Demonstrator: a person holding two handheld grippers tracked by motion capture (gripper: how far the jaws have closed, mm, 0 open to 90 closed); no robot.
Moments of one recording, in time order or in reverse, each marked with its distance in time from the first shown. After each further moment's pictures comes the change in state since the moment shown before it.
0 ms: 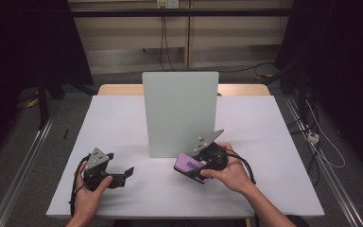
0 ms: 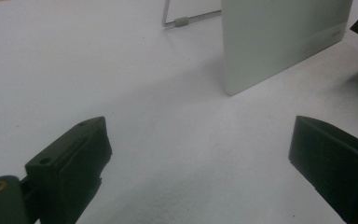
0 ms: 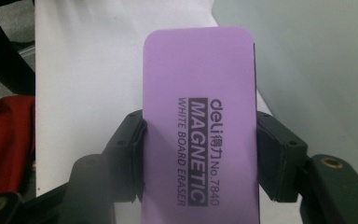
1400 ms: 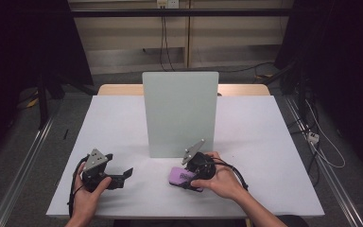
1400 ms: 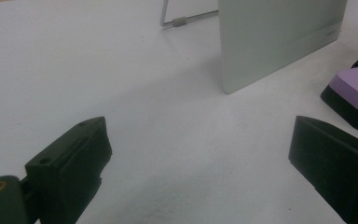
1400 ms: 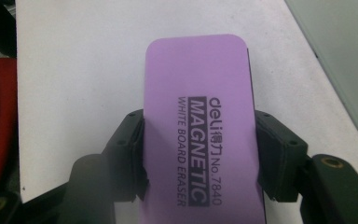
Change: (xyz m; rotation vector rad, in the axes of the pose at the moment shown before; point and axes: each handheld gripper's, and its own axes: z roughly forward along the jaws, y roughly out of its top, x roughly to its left) left arm 0.000 -0.001 -0.004 -0.003 -0.009 0.004; right arm 0.017 0.000 0.039 0.144 0.017 -0.040
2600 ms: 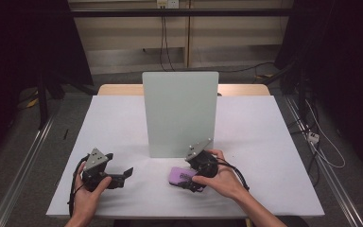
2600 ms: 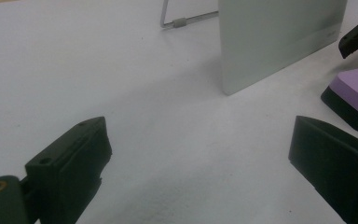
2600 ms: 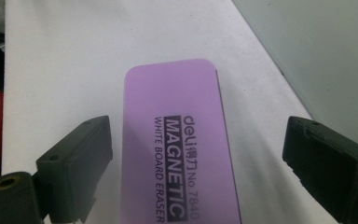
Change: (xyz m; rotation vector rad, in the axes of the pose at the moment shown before) left arm 0.000 0.001 0.001 -0.002 -0.002 -0.005; right arm -0.005 -0.006 -0.003 -0.126 -0.056 0.040
